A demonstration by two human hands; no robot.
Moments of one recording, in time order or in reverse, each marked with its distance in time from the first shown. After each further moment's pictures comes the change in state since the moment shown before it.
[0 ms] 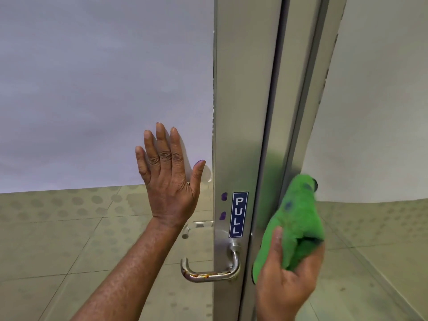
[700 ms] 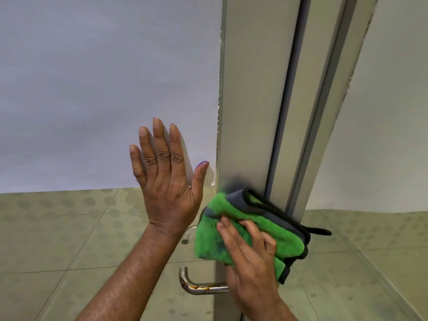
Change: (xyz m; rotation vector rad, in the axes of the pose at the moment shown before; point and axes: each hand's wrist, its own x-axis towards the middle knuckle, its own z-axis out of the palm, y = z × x) left_hand -0.001 0.001 0.006 0.015 0.084 0.045; right_hand 0.000 0.072 0.028 -0.580 -0.811 -0.720
